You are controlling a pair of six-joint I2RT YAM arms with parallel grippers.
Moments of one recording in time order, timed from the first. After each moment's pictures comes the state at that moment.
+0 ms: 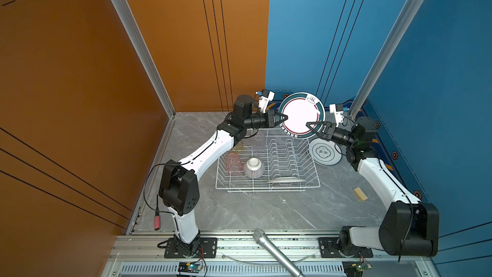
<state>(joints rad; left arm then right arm) -0.54 1.81 1.62 0.02 0.76 -0.72 -0.03 1.34 0.96 0.36 -1.08 0.86</state>
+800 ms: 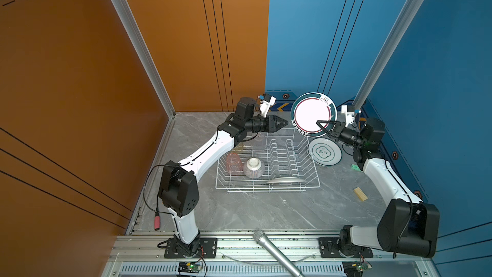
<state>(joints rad) -0.55 1.77 1.62 -0.20 0.66 -0.52 -0.17 1.35 0.96 0.23 -1.01 0.84</state>
